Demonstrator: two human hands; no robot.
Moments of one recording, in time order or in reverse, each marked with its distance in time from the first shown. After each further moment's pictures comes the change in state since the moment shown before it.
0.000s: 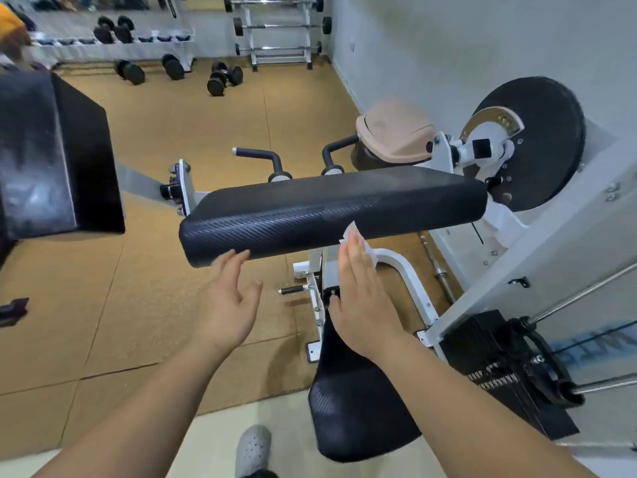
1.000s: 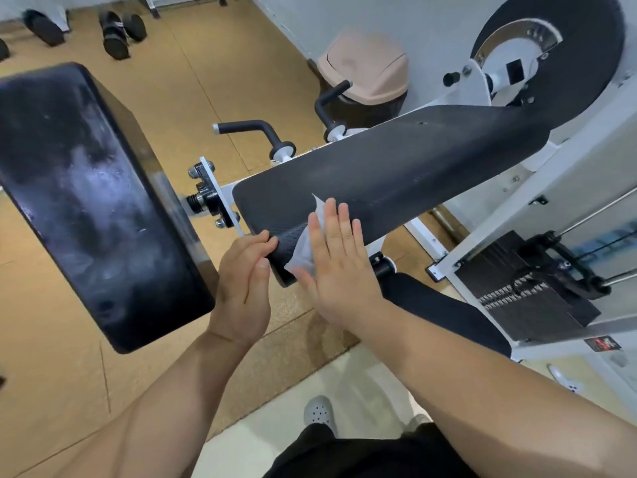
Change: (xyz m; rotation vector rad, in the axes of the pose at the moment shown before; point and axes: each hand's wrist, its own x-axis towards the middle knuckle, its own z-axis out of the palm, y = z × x) left_hand 0.131 -0.141 -0.076 -0.387 -0.143 0.445; right_hand 0.130 -0.174 0.117 -0.138 0.121 0.182
